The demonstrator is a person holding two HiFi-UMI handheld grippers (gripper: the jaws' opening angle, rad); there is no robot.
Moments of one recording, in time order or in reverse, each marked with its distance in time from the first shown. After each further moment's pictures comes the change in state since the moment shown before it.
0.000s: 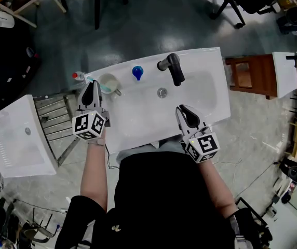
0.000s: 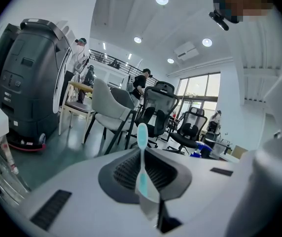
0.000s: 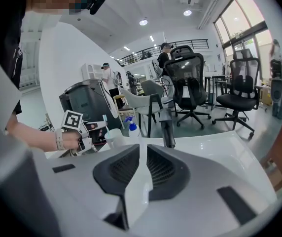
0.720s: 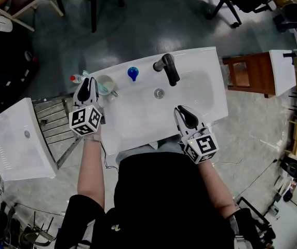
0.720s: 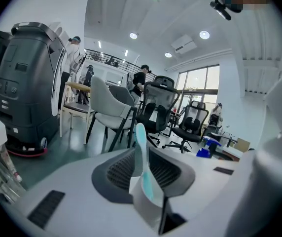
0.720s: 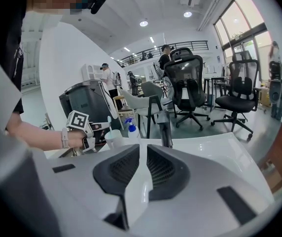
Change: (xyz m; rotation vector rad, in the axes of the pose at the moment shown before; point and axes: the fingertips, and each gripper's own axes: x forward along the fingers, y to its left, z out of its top) left arm 0.019 0.011 -0.003 0.060 0.050 0.021; right arm -0.007 -0.002 0.002 -0.004 -0.011 -0.008
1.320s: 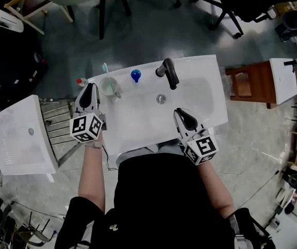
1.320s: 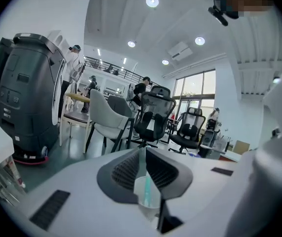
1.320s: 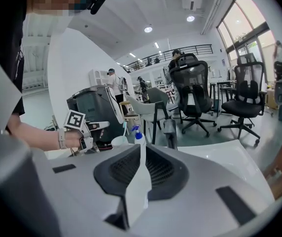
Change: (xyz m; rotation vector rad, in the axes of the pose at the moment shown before) left arm -0.042 -0.022 0.039 0.022 -0.083 -0.010; right arm -0.011 0.009 0.019 -0.026 -0.064 0.072
